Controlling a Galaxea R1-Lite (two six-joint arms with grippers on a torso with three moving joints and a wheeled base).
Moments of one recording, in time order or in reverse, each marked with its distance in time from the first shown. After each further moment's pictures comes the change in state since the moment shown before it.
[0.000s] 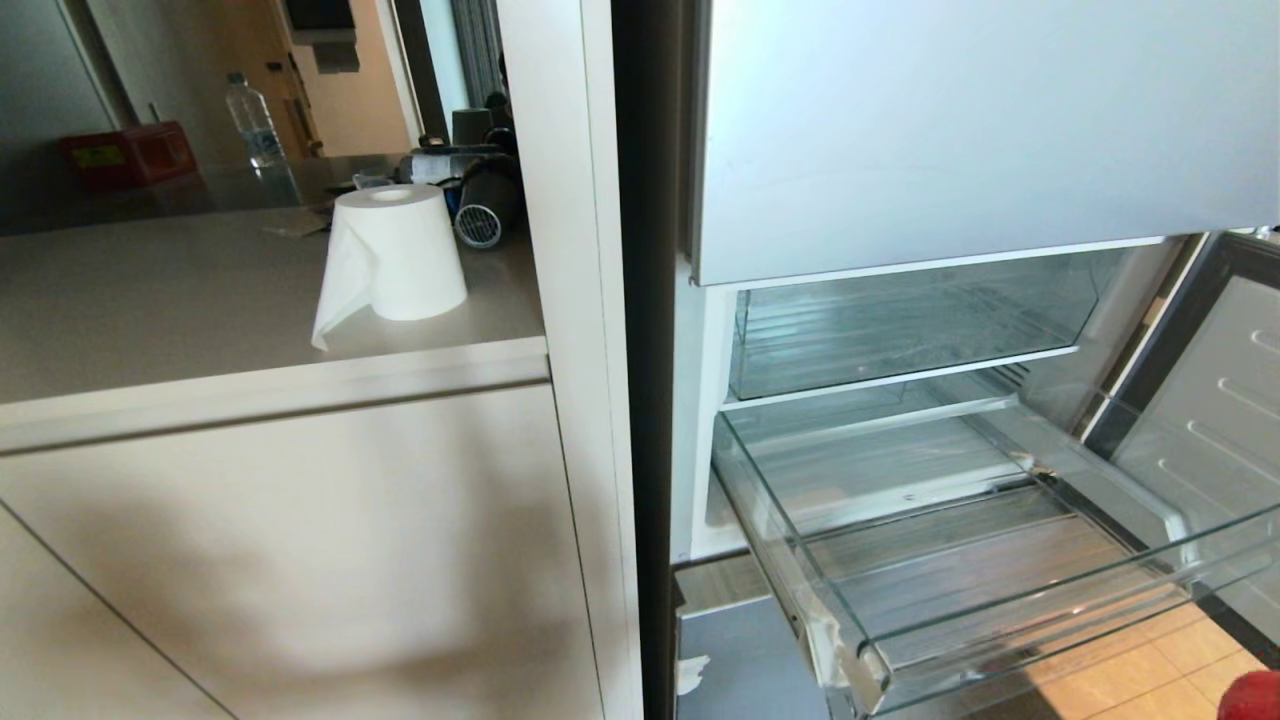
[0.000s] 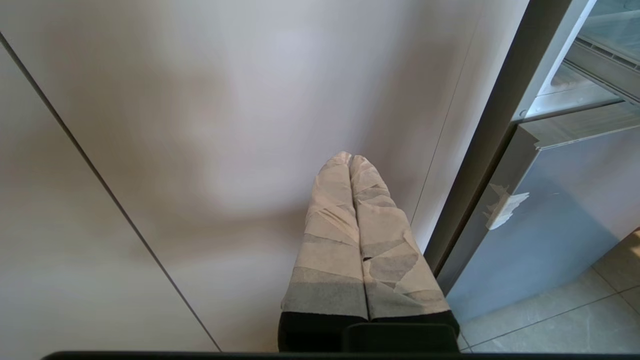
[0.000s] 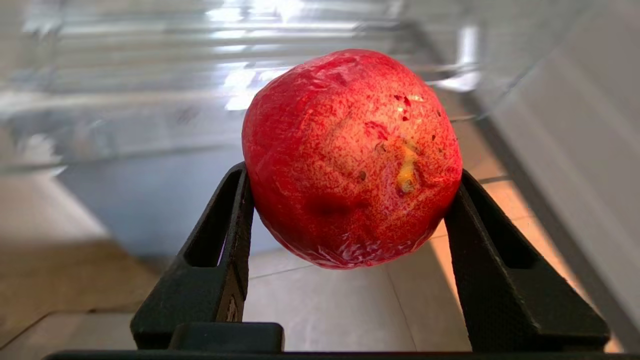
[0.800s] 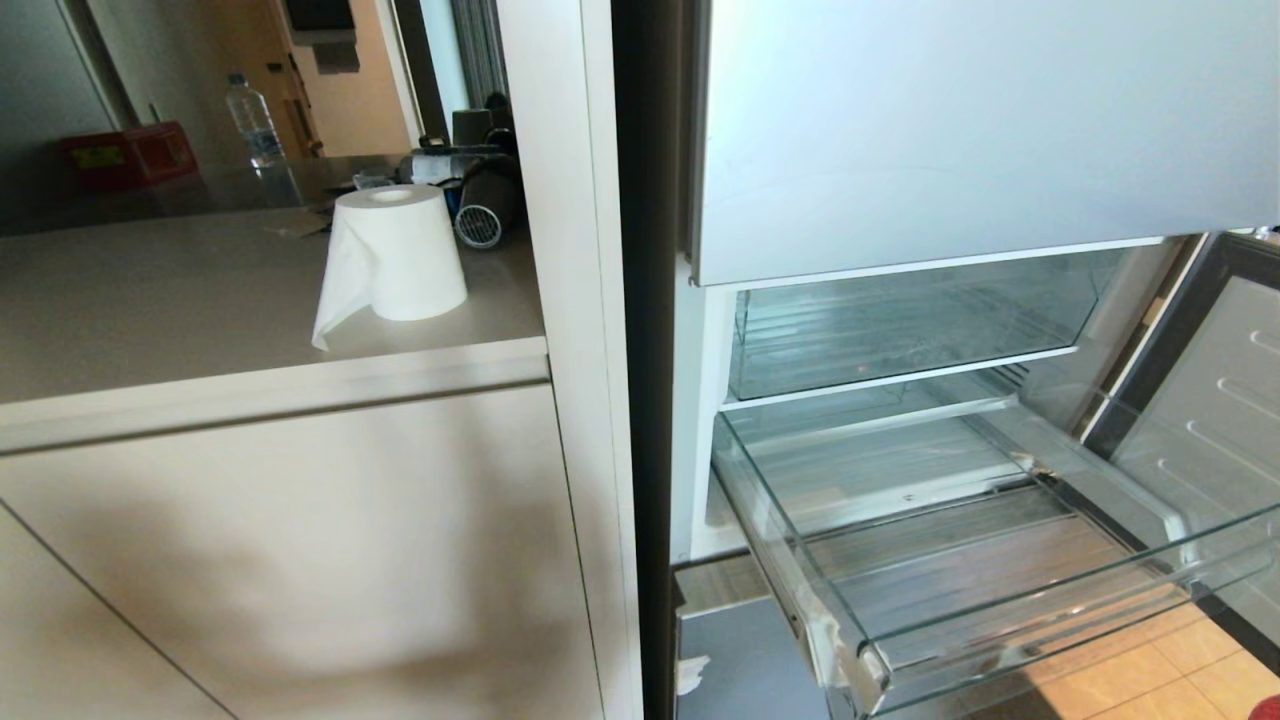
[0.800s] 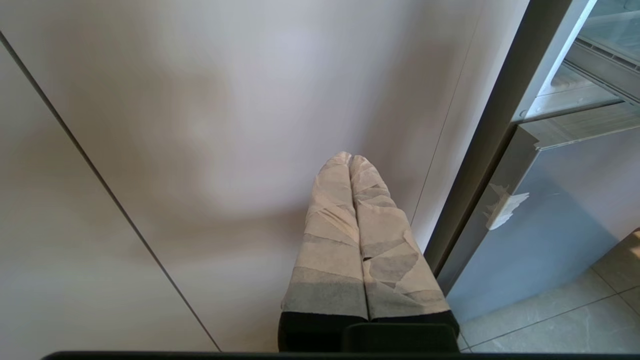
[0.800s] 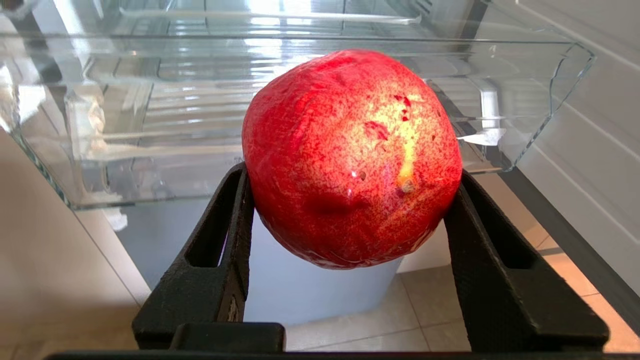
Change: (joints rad) left arm 0.000 0.000 0.000 0.000 0.000 0.000; right arm 0.105 -0.319 0.034 0.067 0.022 0.090
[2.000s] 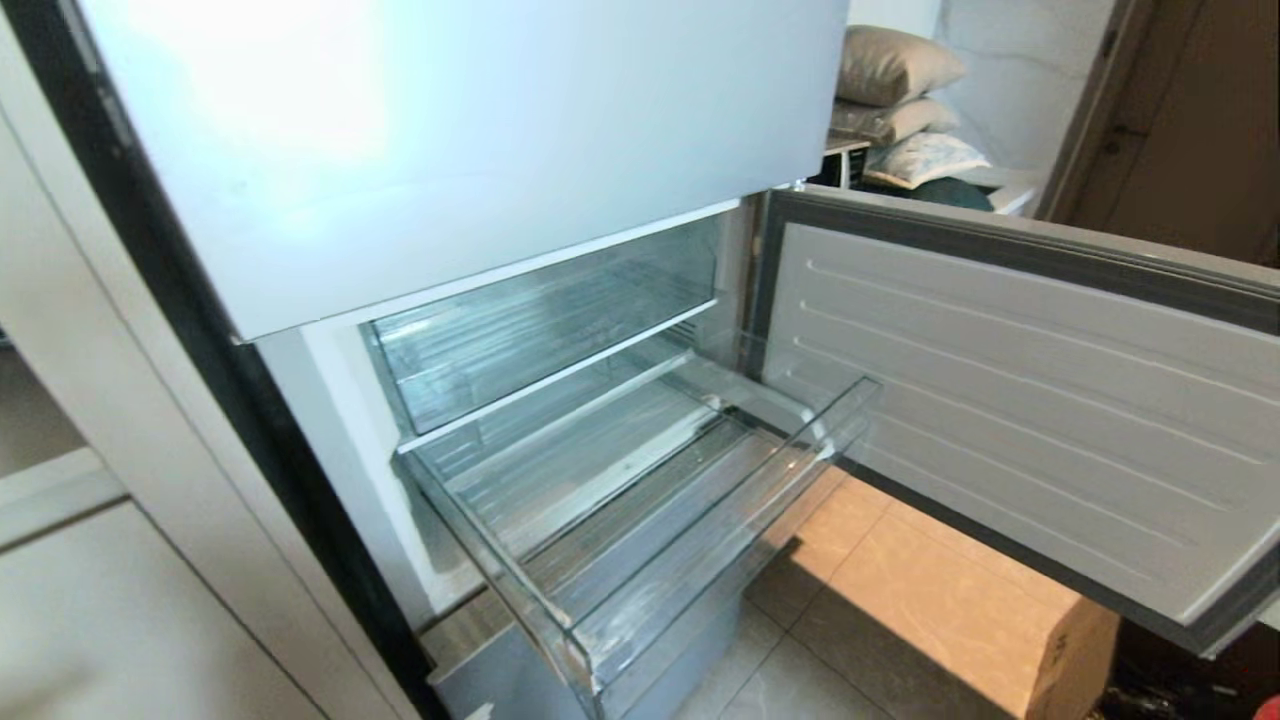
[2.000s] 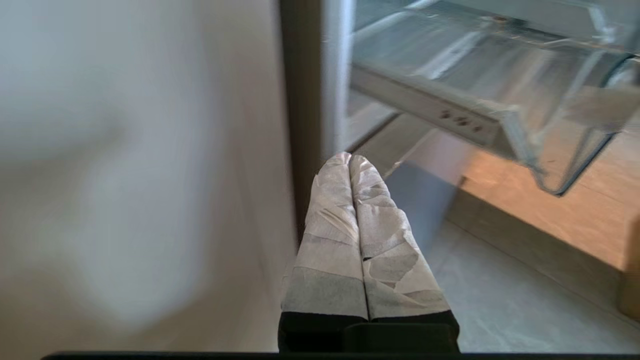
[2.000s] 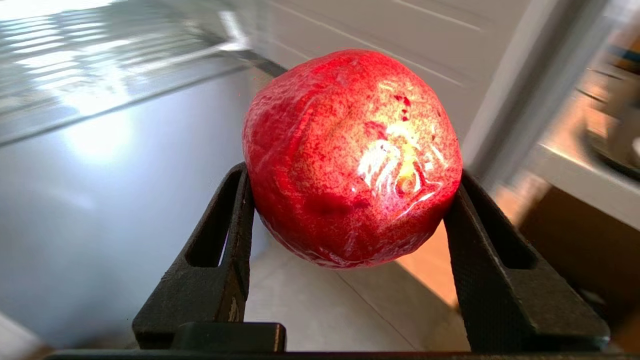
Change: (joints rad) left arm 0.000 0.000 0.000 0.000 0.000 0.000; right arm 0.000 -0.011 0.001 0.000 -0.007 0.033
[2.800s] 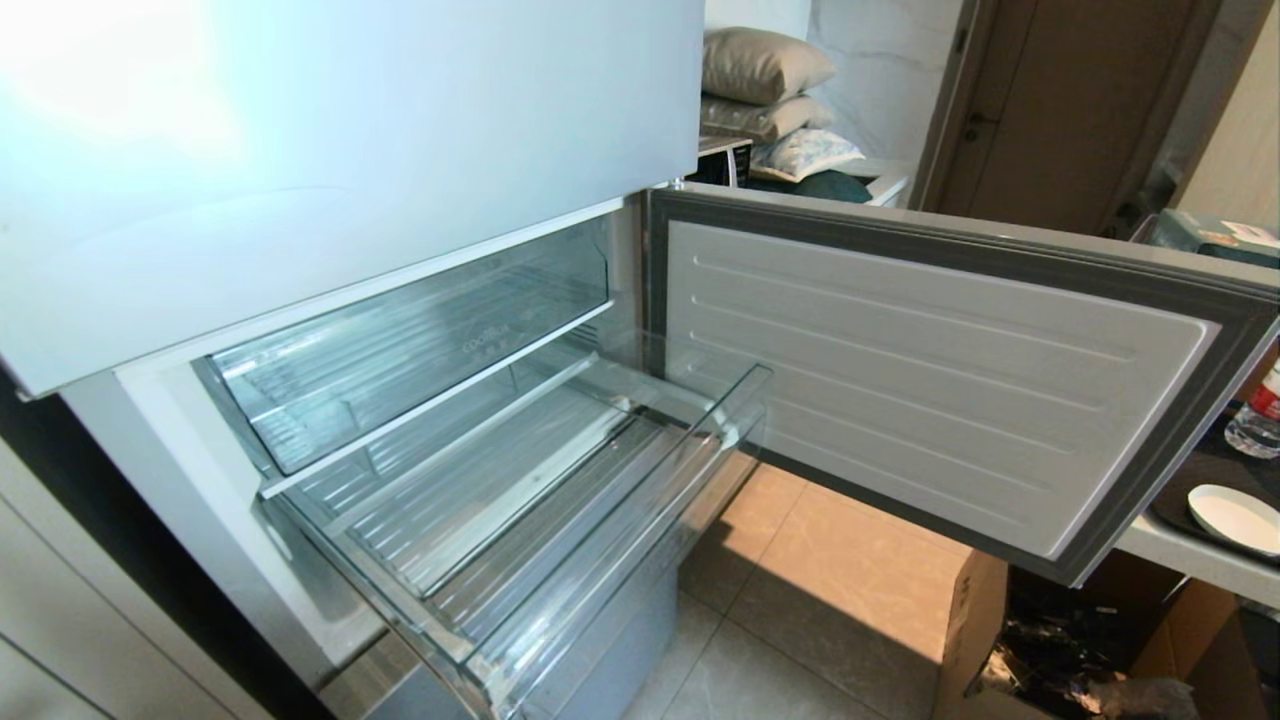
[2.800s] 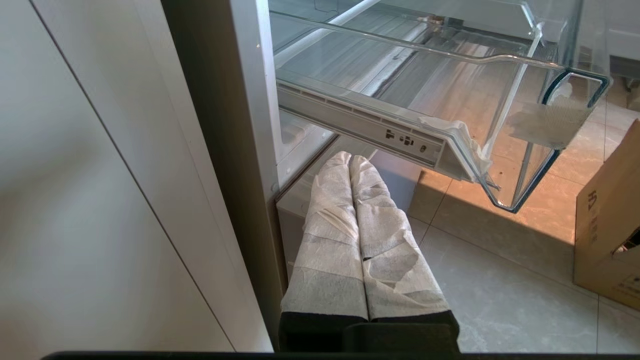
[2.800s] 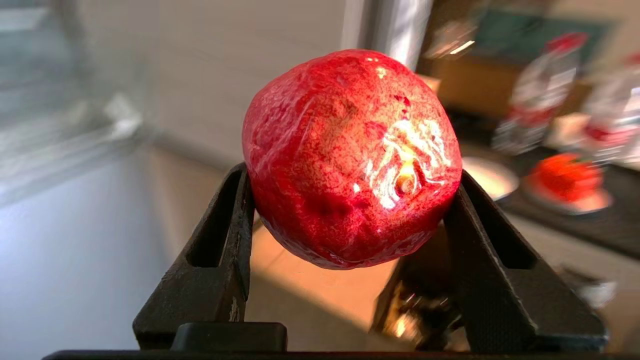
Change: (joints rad) left arm 0.000 0.000 0.000 0.000 0.000 0.000; right arm -0.006 0.009 -0.136 -0.057 -0.120 -0.039
